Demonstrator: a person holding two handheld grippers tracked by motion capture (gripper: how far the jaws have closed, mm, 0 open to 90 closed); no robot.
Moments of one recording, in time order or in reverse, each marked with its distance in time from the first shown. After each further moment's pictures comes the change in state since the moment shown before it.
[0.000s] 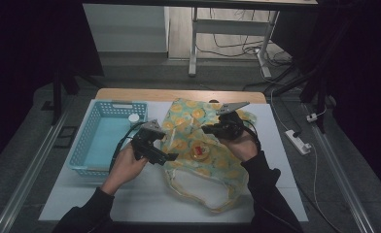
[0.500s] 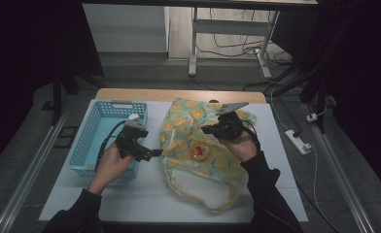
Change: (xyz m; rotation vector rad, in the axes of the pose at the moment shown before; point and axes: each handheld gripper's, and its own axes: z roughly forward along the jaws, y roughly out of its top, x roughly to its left) left arm 0.027 -0.027 -0.027 0.007 0.093 -0.089; right arm 0.000 0.000 0.002 0.005 -0.003 -0.002
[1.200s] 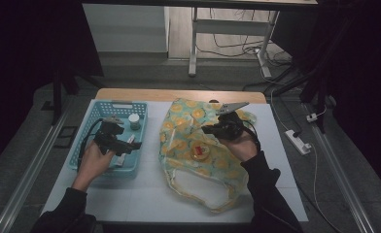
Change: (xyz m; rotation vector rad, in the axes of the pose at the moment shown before) left arm 0.049 -0.030 -0.022 0.031 0.169 -0.124; right arm -0.001 -0.001 -0.001 0.000 -0.004 0.000
